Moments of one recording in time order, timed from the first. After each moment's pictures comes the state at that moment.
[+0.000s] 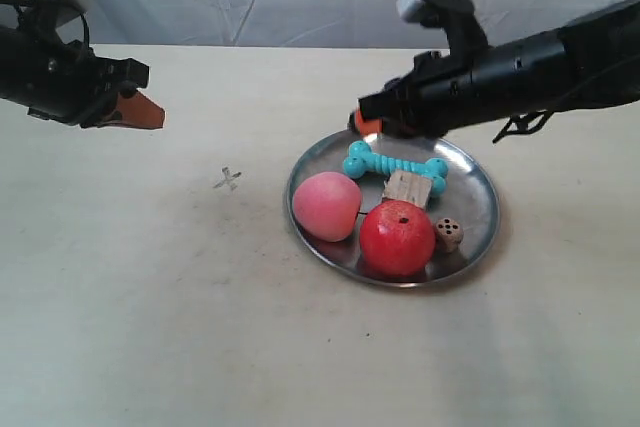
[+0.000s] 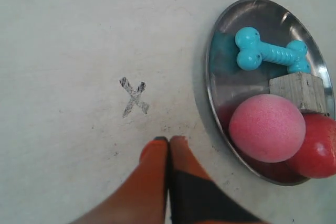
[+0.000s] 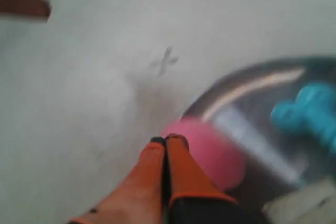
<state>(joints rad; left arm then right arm) -0.02 1.72 -1.07 -1.00 0.81 0.85 0.16 1.76 -1.01 1.30 0.71 -1.25</state>
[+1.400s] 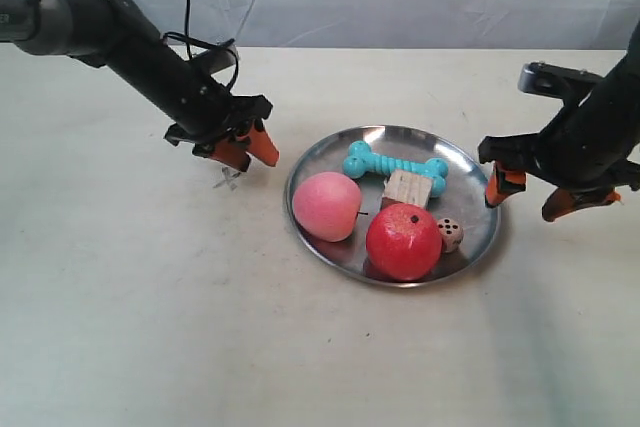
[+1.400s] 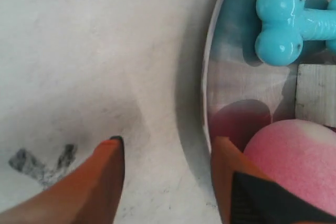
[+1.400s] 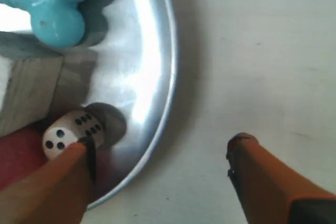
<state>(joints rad) -0.25 2.27 -1.63 -0.79 1.01 0.52 -0.05 1.79 -1.01 0.33 0.73 -0.13</state>
